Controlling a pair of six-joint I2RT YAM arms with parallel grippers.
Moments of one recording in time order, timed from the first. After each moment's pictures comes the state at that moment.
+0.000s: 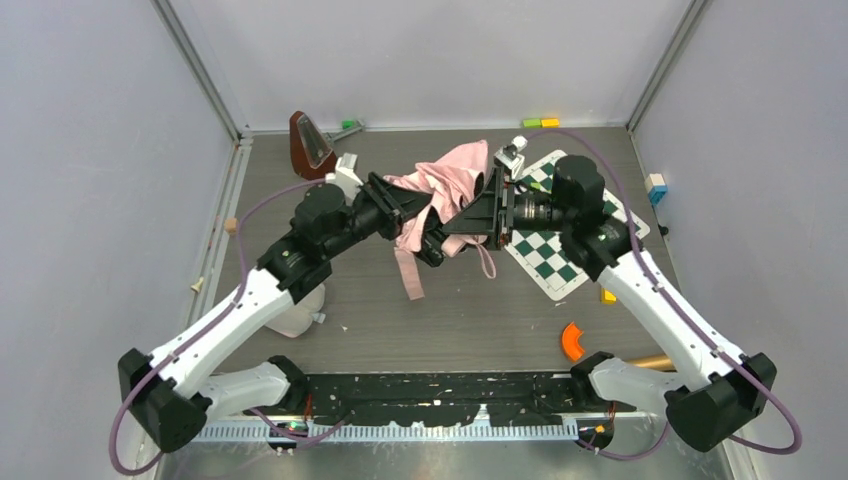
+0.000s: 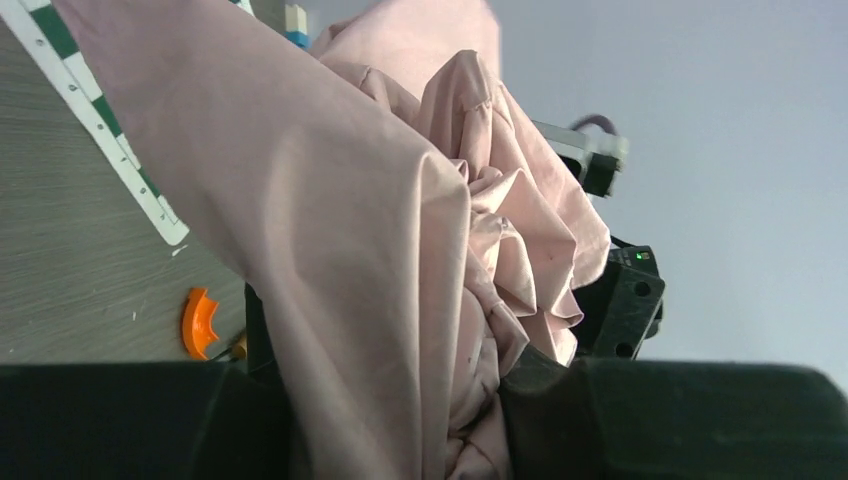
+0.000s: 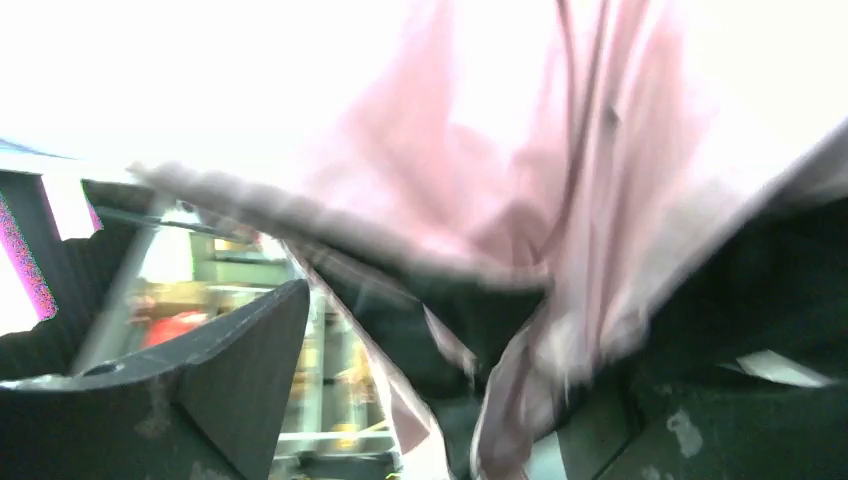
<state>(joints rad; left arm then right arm) -0.69 1.12 1.02 0.00 0.19 -1.42 0.48 1.10 0.97 0.10 -0.98 1.29</state>
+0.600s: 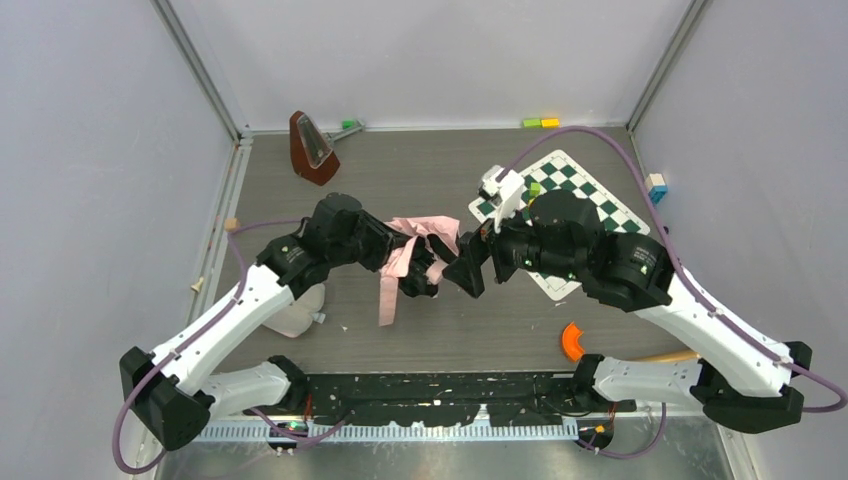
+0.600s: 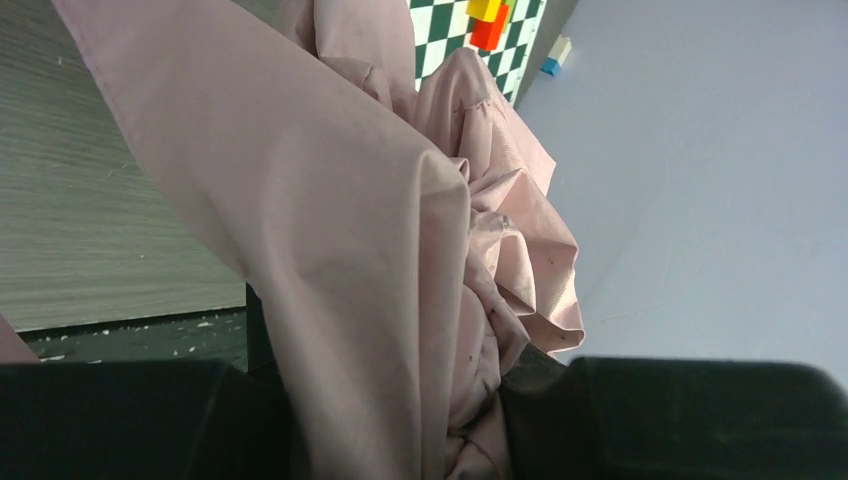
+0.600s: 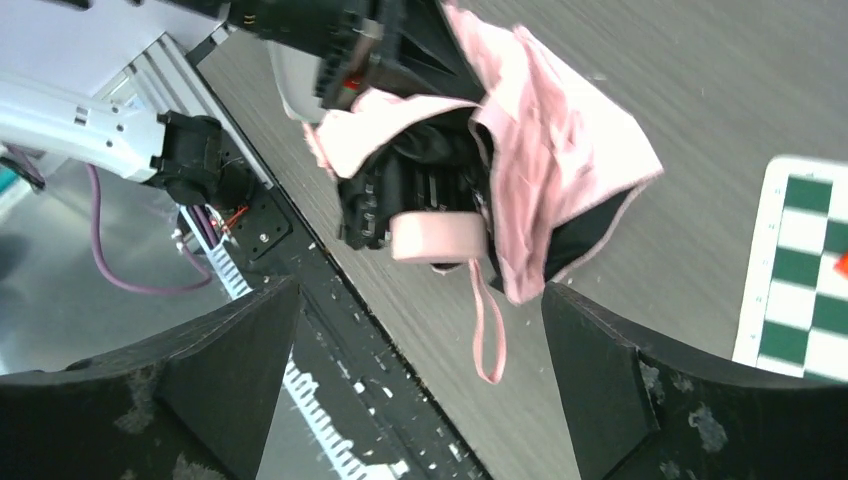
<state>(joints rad) -0.67 1.08 1.02 -0.56 0.09 -1.55 0.97 1.07 1.46 -0.85 -0.03 0.28</state>
